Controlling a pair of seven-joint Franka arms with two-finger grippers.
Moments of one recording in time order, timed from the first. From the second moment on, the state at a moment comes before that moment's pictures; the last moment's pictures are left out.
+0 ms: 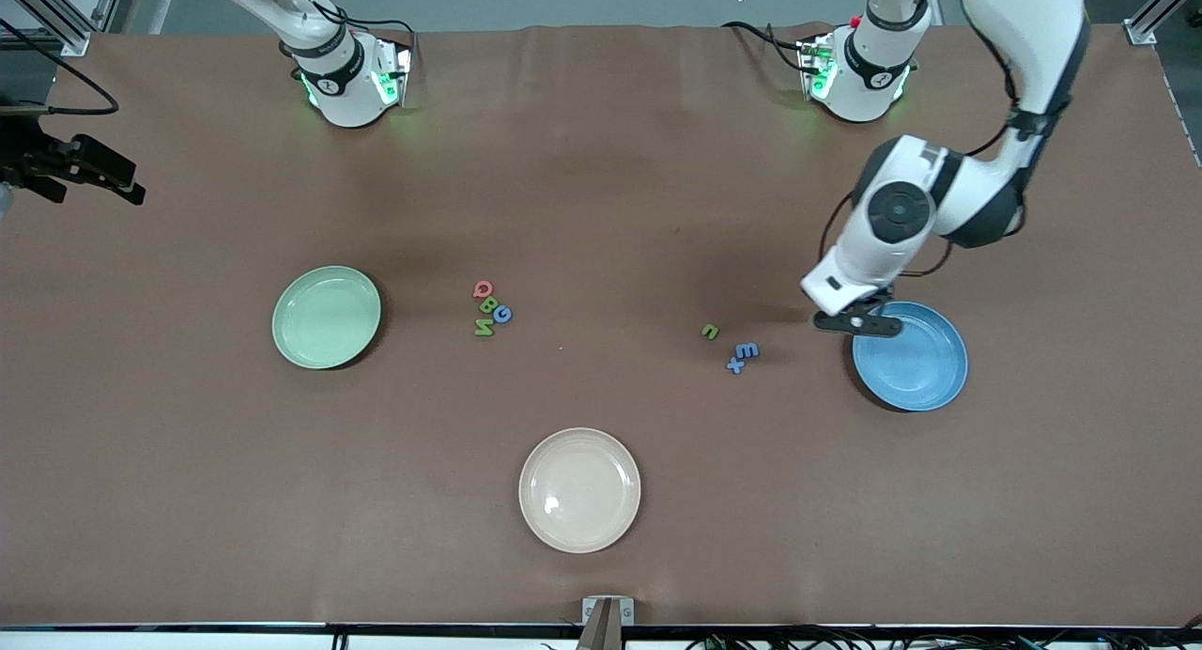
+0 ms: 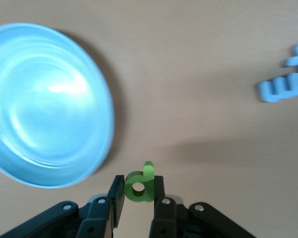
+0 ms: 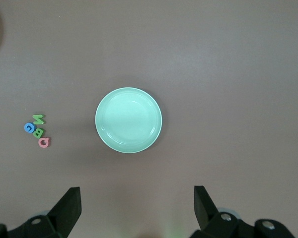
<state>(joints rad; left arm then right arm) 0.10 0.24 -0.37 -2.21 0.29 2.33 -0.30 0.02 -0.14 -0.09 -1.74 0.00 1.57 -0.03</state>
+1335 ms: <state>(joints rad) 0.40 0.52 -0.36 -2.01 0.48 2.39 -0.06 0.02 -0.14 -0.09 -1.72 0.00 1.56 -0.03</state>
